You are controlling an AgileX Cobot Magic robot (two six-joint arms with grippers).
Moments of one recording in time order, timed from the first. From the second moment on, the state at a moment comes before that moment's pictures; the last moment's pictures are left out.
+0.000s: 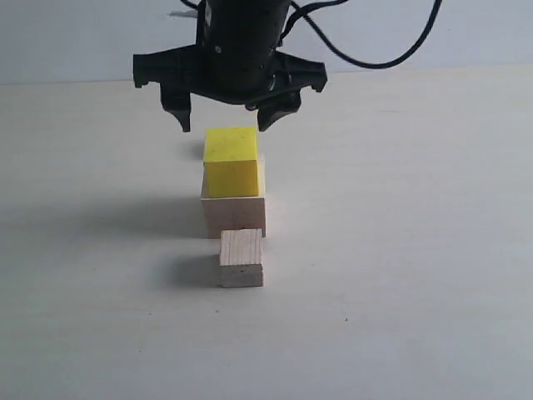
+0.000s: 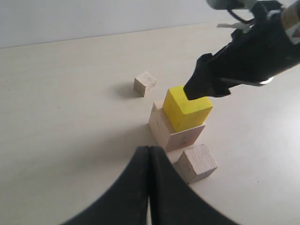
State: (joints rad) left arm -0.36 0.68 -0.85 -0.19 0.81 0.05; right arm 0.81 1.93 -1.74 -0.11 1.08 0.71
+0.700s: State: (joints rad) left arm -0.36 0.68 -0.85 -0.19 0.81 0.05; right arm 0.94 1.78 -1.61 -0.05 1.14 0.51
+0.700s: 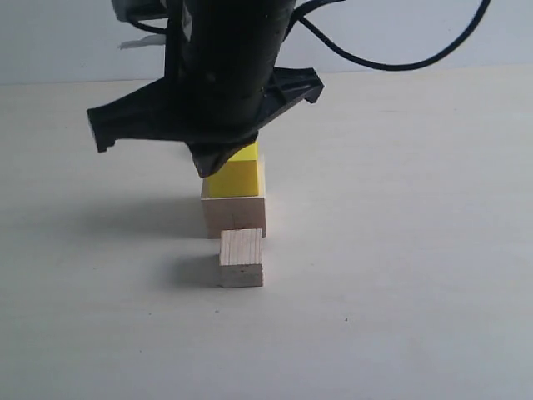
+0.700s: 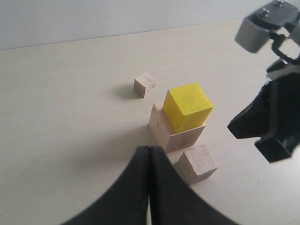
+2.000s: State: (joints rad) left arm -0.36 0.68 -0.83 -0.24 0.81 0.07; right arm 1.22 1.64 -0.83 -0.74 0.49 1.59
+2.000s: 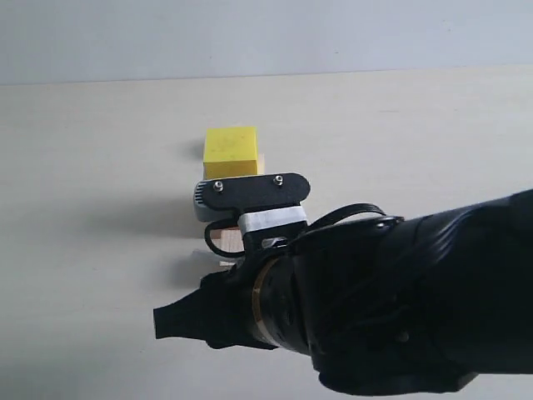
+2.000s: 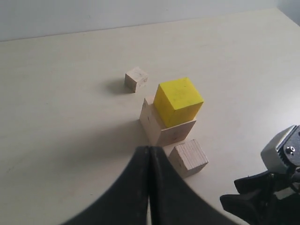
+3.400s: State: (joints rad) left arm -0.50 0.67 -0.83 -0.26 0.82 0.10; right arm 1.08 1.88 -1.07 -0.73 0.53 1.62
